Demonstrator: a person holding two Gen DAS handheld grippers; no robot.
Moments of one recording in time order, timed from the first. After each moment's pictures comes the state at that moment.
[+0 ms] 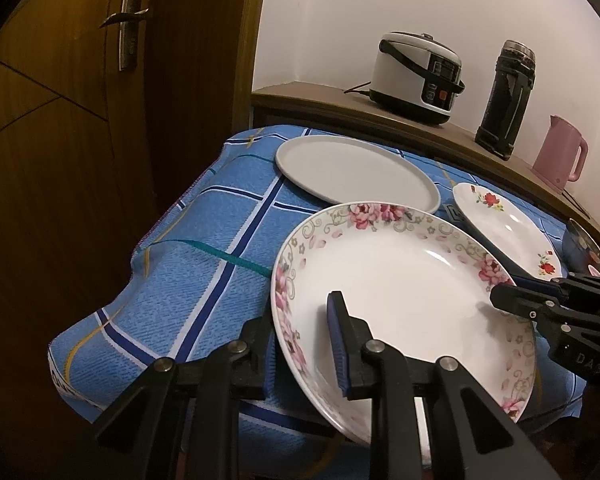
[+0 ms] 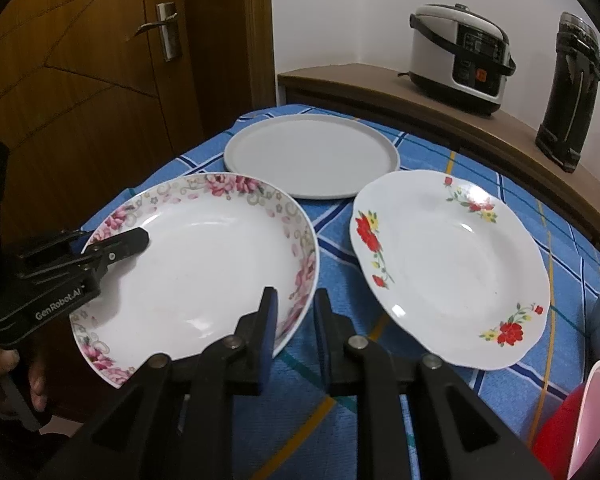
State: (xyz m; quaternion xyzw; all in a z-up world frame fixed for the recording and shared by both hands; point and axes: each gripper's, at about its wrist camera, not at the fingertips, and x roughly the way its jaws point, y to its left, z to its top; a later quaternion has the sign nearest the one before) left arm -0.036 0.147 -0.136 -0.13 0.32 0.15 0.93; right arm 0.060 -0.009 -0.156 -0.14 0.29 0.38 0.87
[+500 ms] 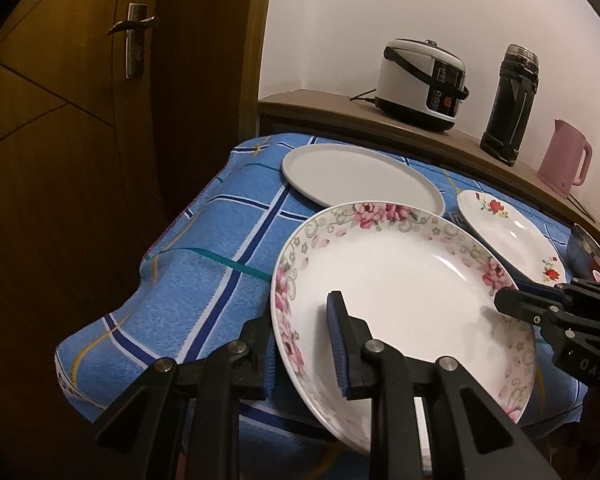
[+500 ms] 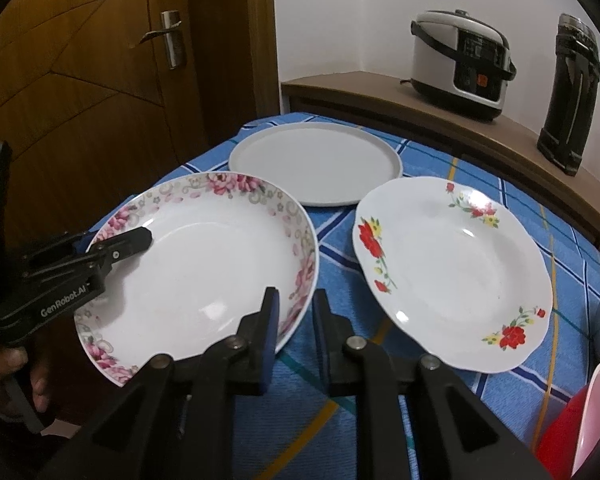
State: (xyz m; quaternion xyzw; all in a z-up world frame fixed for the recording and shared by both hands) left arm -0.037 0.146 -0.133 -0.13 0.31 0.16 0.93; right arm 0.057 -0.011 -0.156 -0.14 0.28 0.39 0.87
